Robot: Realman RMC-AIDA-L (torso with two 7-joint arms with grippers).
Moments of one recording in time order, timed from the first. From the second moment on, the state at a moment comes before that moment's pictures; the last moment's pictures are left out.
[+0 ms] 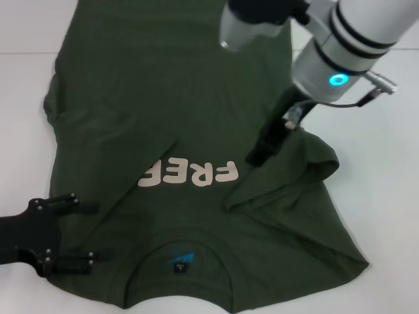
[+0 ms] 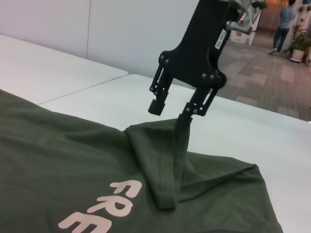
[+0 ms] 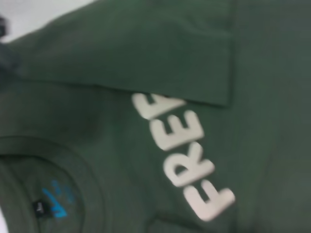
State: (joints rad) left arm -0.37 -2.10 0.45 0.85 2.27 1.86 -1.21; right arm 0.99 2.10 -1.41 -1.15 -2.63 -1.61 2.58
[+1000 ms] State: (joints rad) left arm -0.38 -2.10 0.46 0.85 2.25 1.87 -1.16; right arm 0.84 2.08 -1.04 -1.04 -2.79 -1.65 2.73
